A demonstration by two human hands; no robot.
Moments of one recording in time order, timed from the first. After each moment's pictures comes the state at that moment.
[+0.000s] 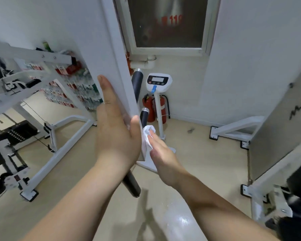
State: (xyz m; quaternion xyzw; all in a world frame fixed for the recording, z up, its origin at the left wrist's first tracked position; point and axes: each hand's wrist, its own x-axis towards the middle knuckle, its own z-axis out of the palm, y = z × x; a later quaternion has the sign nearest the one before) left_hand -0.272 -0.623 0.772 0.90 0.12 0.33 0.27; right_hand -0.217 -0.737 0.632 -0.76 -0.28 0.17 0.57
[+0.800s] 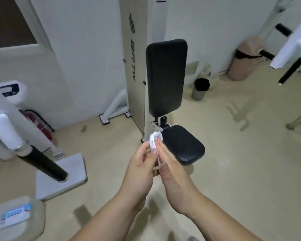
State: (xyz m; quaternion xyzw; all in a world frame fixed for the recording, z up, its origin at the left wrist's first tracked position) left_hand -0.462 -0.768 0.693 0.64 -0.13 -0.33 0.68; right_hand -0.532 -0.858 0.671 -0.79 0.10 -0.12 0.59
